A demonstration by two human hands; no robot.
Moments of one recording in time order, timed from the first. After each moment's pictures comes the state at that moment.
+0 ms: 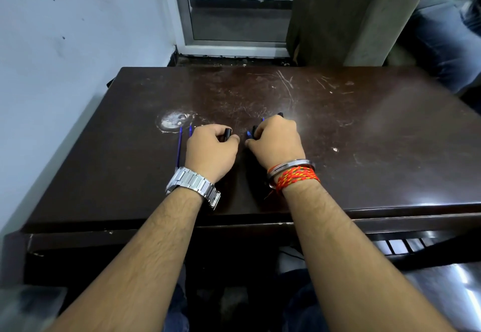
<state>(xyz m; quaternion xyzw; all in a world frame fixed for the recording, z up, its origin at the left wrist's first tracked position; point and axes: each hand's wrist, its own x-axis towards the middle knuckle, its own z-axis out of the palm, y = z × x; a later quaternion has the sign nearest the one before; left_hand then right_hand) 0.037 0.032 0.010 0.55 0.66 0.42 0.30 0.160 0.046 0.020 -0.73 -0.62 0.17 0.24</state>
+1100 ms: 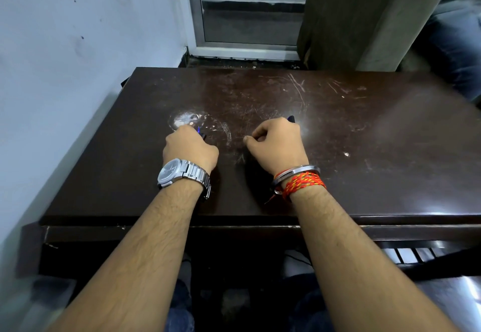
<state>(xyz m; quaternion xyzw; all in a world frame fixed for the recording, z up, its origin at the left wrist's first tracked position) -0.001 0.040 0.018 0.50 0.83 0.23 0.13 0.148 0.043 0.019 -0.67 -0.65 0.19 0.31</state>
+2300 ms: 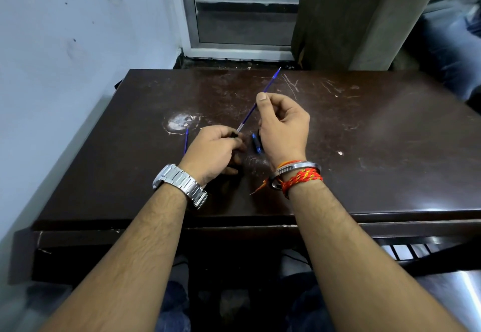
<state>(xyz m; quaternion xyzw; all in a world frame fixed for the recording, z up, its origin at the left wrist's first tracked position) 0.021 0.032 0.021 0.51 0.56 0.38 0.52 0.145 0.044 0.032 -0.54 -0.45 0.32 0.64</state>
